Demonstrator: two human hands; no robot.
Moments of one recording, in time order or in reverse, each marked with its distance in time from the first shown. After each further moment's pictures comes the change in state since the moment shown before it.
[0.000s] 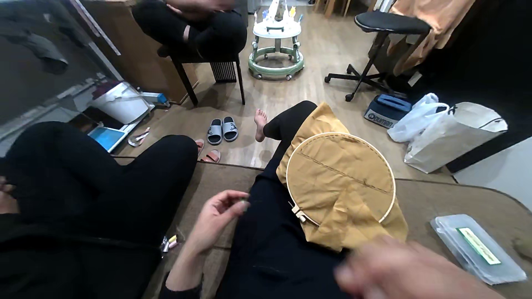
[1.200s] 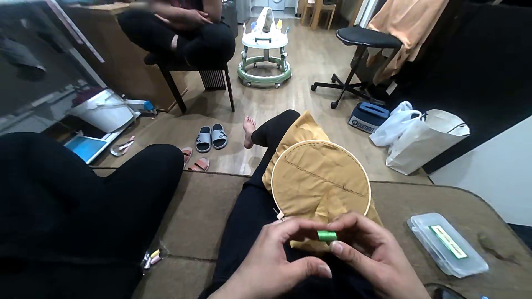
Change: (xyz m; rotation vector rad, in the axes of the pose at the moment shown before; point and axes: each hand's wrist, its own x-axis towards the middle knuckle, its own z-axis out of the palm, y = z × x) left_hand -0.014 0.039 0.121 0.028 -0.449 0.448; right_hand -0.048 0.098 -0.021 0.284 0.139 0.278
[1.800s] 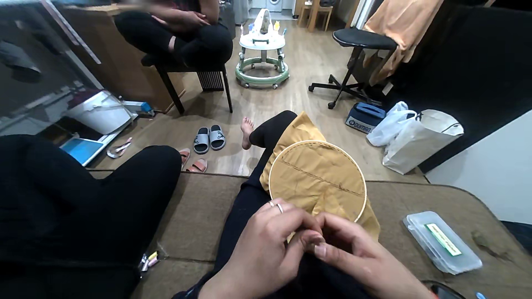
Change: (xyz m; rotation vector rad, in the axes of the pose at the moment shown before) left_hand 0.019 0.028 -0.012 0.571 0.115 0.264; right_hand 0.020 -0.008 0.004 0.055 -0.303 0.071
